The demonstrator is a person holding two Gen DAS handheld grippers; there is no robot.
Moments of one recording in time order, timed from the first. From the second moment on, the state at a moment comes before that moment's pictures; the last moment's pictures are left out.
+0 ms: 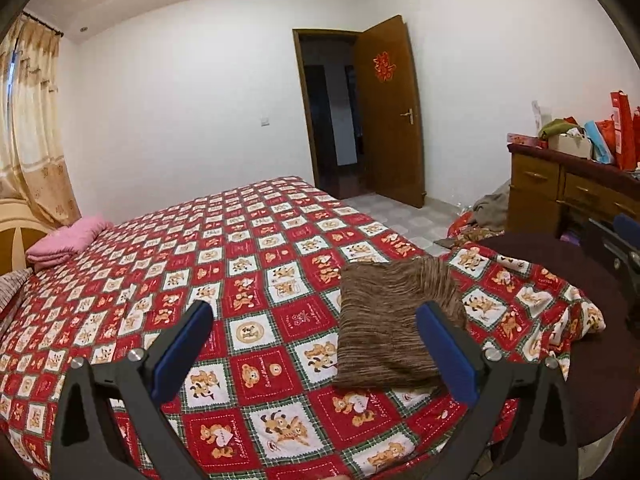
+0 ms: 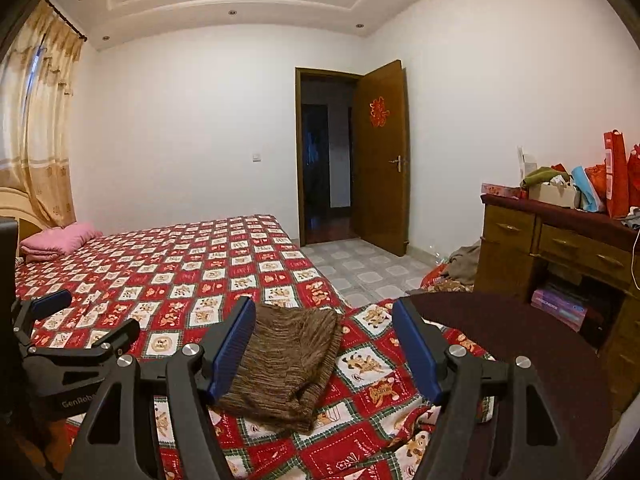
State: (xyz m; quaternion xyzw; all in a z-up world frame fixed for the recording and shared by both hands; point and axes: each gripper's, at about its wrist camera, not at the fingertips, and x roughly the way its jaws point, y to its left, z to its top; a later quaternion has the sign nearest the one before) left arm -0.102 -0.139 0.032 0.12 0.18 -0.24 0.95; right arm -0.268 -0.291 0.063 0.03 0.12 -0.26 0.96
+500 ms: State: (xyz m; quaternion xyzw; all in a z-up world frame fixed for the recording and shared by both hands) left arm -0.109 -0.144 0.034 0.12 0.18 -0.24 0.95; right arm -0.256 -0.285 0.052 0.04 0.14 -0.24 0.96
